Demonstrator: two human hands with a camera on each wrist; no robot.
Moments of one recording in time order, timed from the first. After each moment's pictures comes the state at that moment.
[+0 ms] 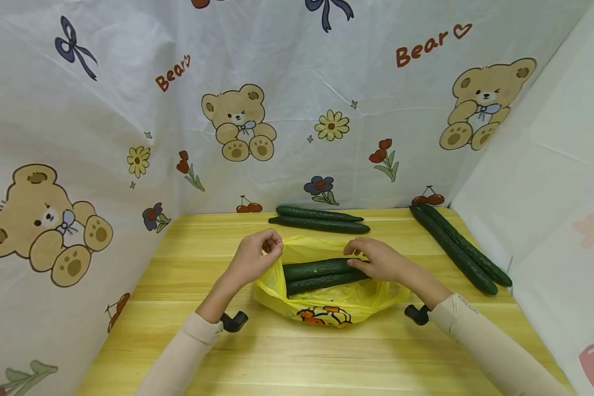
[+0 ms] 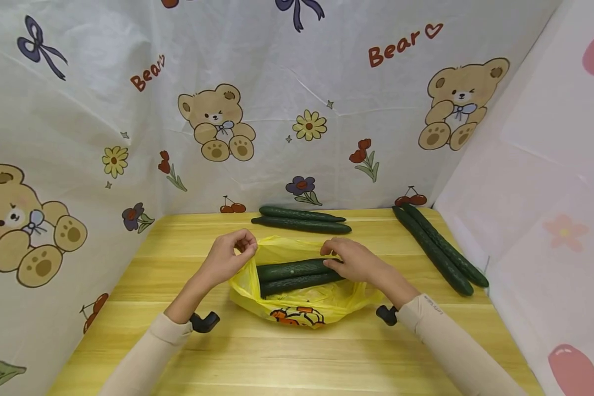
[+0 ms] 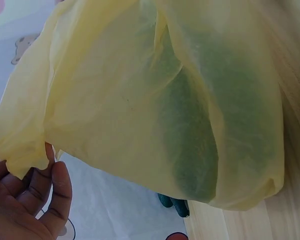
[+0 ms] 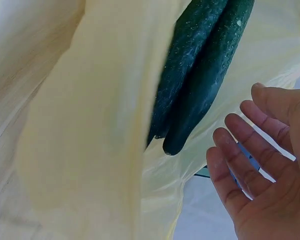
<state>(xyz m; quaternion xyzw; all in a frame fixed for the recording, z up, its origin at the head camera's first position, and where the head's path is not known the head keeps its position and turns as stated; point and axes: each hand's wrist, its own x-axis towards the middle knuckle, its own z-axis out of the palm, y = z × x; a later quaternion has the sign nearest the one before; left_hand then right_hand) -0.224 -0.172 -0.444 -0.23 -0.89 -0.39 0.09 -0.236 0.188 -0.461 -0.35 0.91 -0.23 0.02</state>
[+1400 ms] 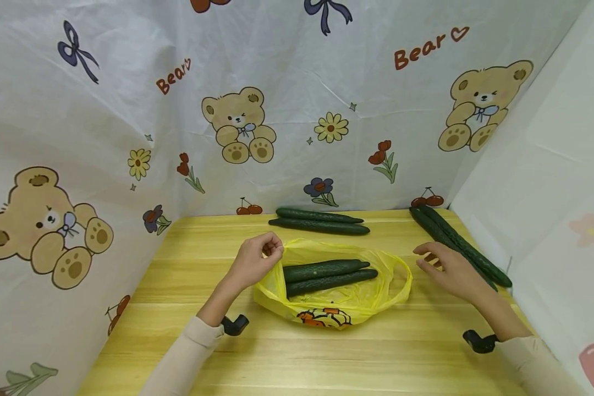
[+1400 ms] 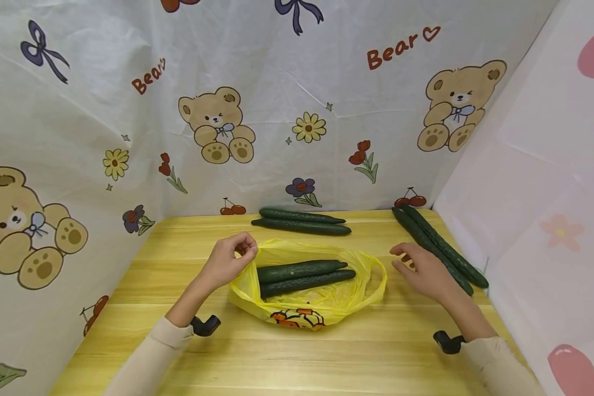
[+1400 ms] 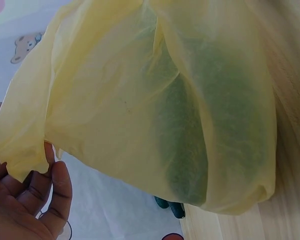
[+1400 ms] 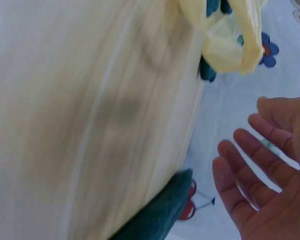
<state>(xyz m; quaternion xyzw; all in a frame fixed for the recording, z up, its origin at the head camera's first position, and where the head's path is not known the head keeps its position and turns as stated) -0.223 -0.173 -0.451 -0.23 -0.88 -0.40 0.09 -0.195 0.323 -0.481 -0.20 0.94 -0.27 -0.08</state>
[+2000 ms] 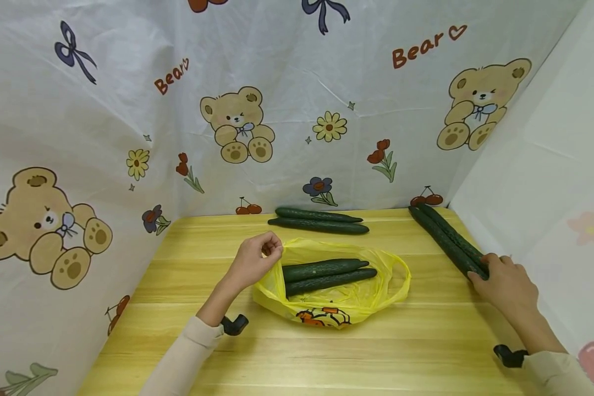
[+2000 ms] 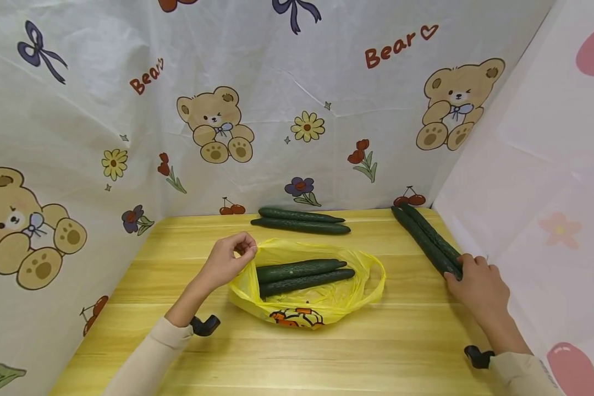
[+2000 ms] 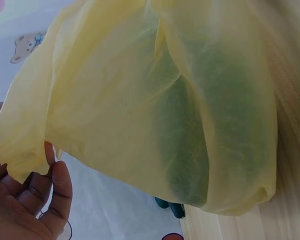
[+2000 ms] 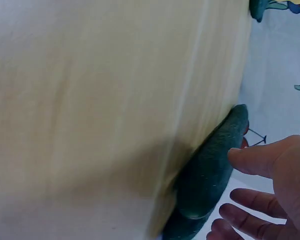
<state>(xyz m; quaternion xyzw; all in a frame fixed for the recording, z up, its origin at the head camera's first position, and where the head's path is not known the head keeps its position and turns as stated) -0.222 -0.172 -0.450 -0.23 -0.88 -0.40 0.09 -0.169 0.420 -0.510 0.06 0.99 -0.15 -0.02</state>
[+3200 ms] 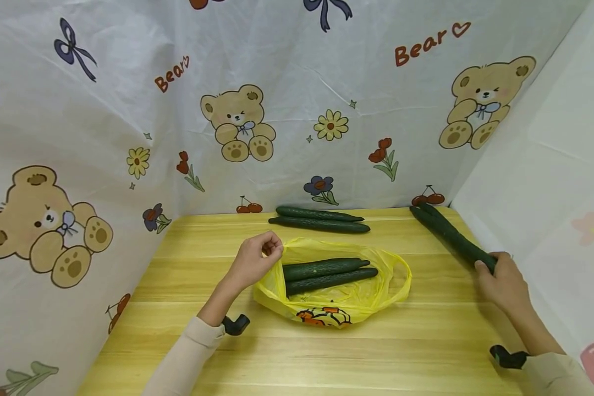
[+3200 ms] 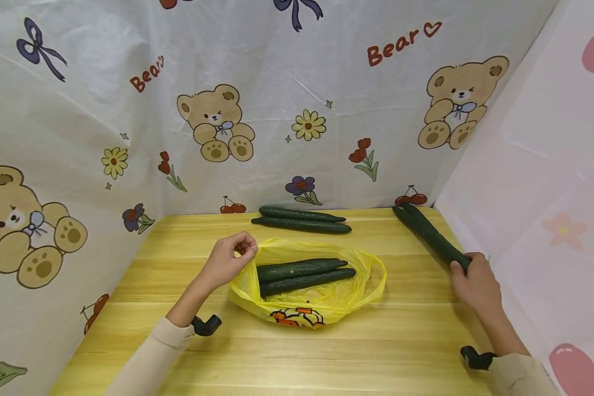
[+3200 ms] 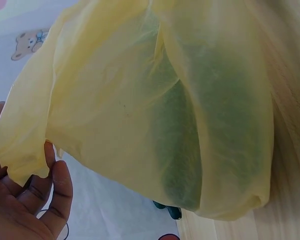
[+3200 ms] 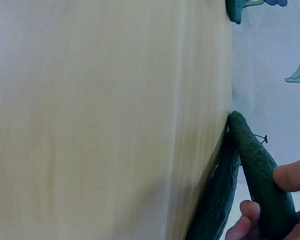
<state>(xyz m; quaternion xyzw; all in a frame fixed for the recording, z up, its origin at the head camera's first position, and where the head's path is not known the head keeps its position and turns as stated) -0.221 -0.172 -0.452 -0.22 -0.88 -0.41 0.08 -0.174 0.418 -0.520 0.06 0.95 -0.30 -0.06</state>
